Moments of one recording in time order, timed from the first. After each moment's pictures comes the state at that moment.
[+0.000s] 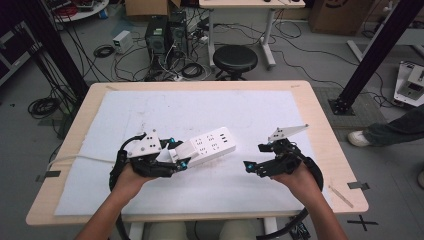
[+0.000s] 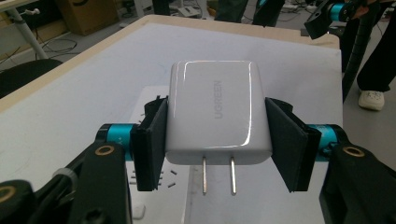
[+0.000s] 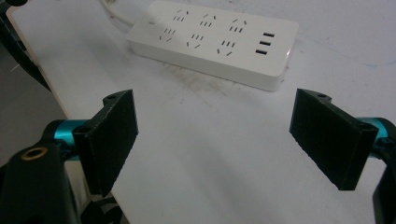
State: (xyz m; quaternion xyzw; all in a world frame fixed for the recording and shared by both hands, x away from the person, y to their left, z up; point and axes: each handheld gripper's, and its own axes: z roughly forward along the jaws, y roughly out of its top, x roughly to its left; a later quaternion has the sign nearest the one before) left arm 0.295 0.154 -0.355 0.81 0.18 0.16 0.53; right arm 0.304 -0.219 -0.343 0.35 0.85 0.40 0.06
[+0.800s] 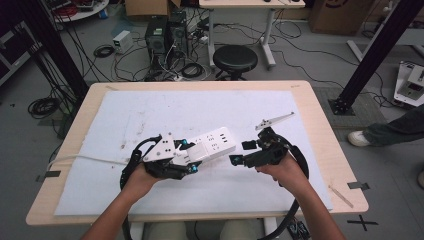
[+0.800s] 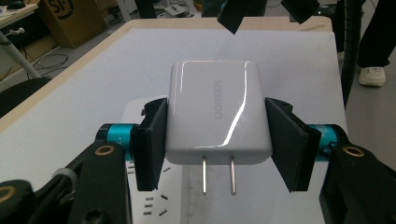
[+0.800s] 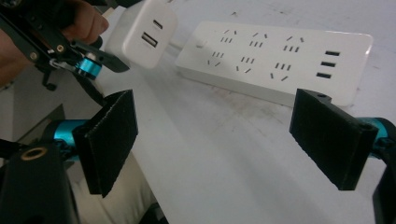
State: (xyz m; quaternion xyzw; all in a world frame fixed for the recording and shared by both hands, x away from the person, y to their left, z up) left arm 0.298 0.127 -0.358 0.83 0.12 0.17 0.52; right arm 0.327 -0.190 -0.334 0.35 0.83 0.43 -0.05
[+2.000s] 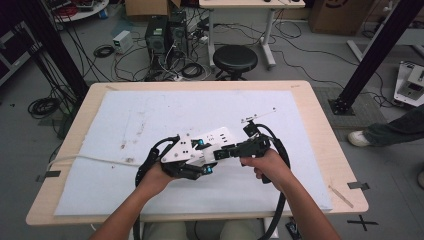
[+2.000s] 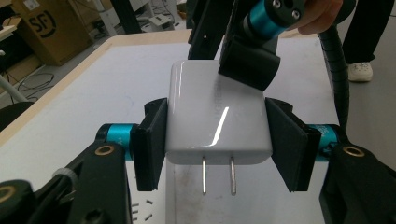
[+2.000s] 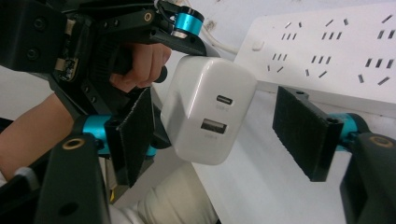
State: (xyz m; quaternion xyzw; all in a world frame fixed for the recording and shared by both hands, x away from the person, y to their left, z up) left arm 0.303 0.090 -0.359 0.83 0.07 0.17 0.52; right arm 0.352 -0.160 -0.348 0.37 0.79 0.44 -0.21
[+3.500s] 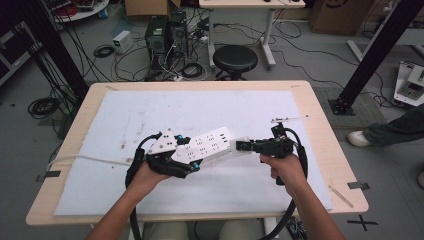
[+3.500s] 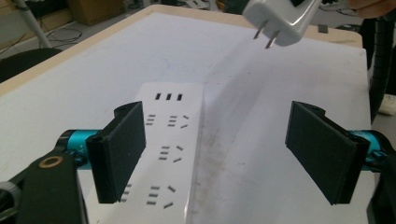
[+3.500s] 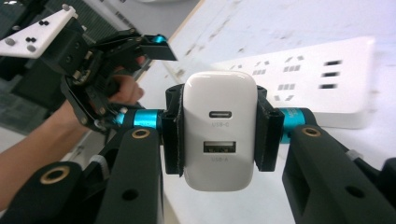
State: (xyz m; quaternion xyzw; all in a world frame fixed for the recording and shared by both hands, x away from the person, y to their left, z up) left arm 0.311 0.135 -0.374 0.80 0.22 0.16 0.53; right arm 0.341 -0.222 -0.356 0.42 0.73 0.52 -0.12
